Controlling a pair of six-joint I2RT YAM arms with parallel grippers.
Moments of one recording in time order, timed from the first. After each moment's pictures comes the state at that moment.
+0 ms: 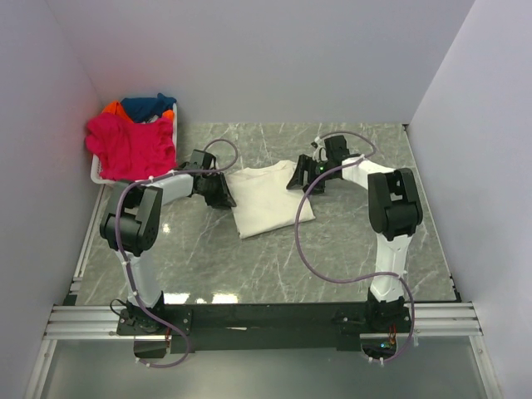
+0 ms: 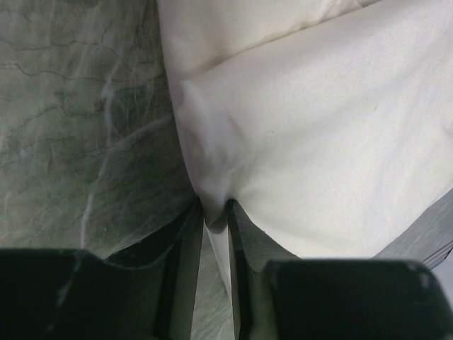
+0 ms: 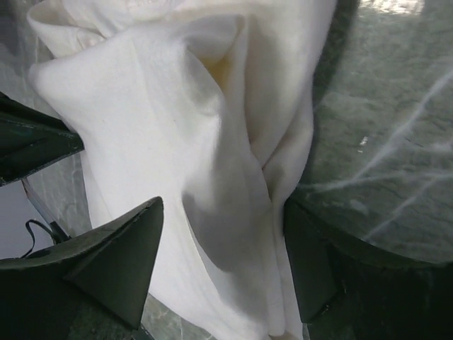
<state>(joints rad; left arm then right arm) -0.29 1.91 1.17 -0.29 0.35 -0.58 0.20 2.08 1.39 -0.32 -0.61 0.37</state>
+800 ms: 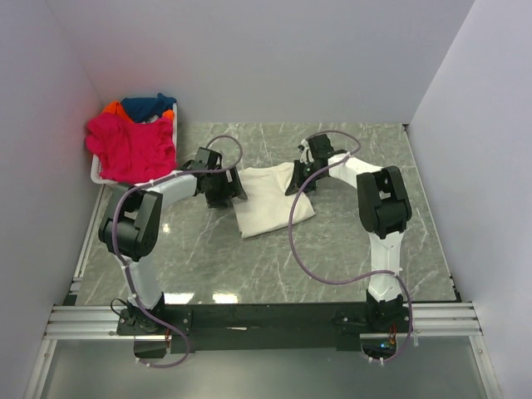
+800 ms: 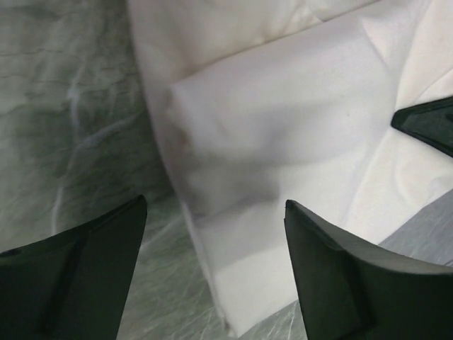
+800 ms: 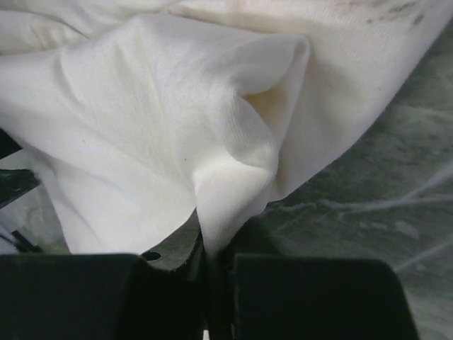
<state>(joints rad) -0.34 1.87 1.18 -0.28 0.28 -0.62 0.29 2.13 1.49 -0.45 -0.48 0.36</state>
